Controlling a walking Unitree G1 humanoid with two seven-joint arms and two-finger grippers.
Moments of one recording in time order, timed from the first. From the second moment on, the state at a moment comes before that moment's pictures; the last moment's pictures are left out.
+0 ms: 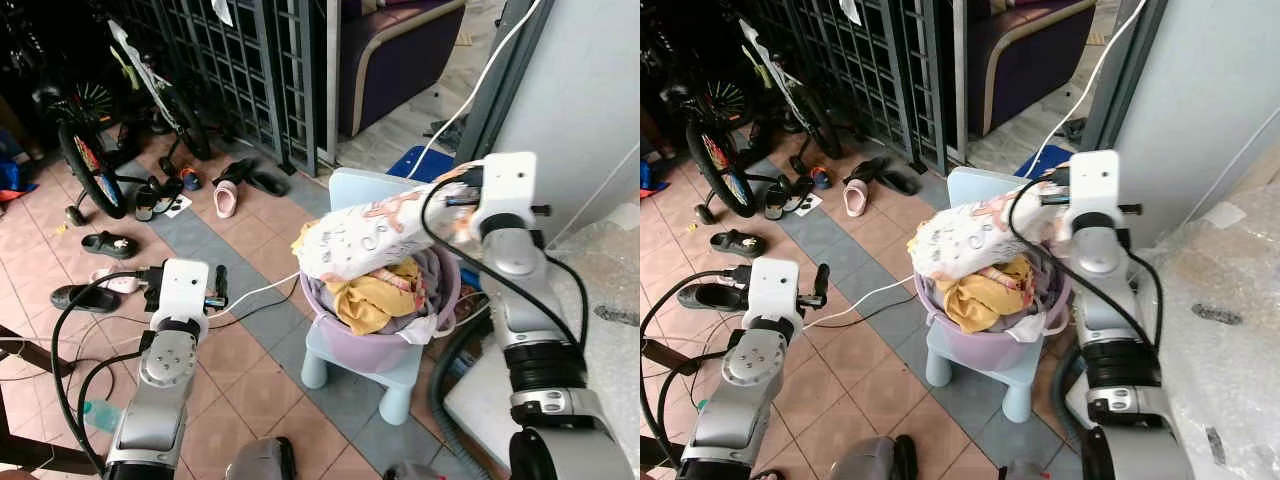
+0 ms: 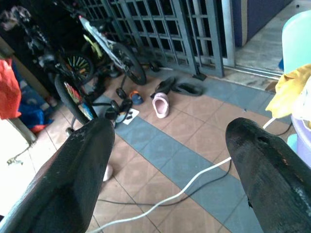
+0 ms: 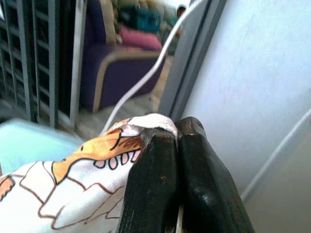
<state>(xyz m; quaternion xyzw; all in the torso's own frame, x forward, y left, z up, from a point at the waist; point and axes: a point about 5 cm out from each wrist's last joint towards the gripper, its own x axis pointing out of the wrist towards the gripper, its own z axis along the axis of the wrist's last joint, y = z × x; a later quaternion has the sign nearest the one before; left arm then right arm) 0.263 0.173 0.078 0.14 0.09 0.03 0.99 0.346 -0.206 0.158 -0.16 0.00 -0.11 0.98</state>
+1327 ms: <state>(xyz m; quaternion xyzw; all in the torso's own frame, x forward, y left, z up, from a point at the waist) 0.281 0.136 0.091 0.10 0.07 -0.01 0.99 0.350 -0.122 0.389 -0.09 -0.41 0.06 0.91</state>
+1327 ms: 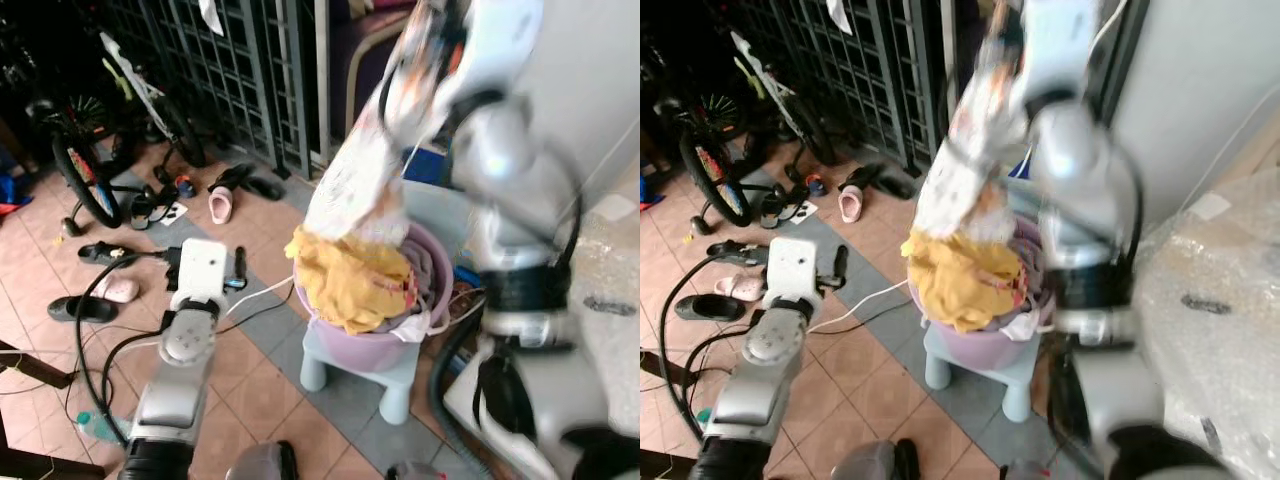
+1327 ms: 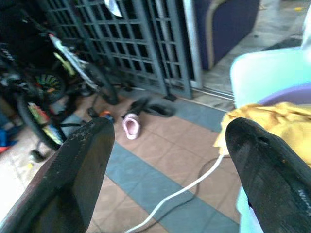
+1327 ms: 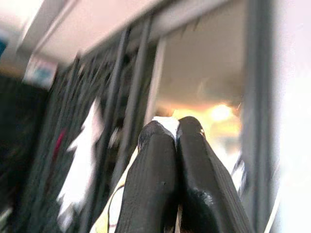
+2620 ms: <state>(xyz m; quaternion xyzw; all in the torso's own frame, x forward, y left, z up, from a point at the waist) 0.275 0.143 0.094 0.08 0.06 -0.01 1.00 0.304 -0.134 0.206 -0.07 -0.15 0.09 0.98</state>
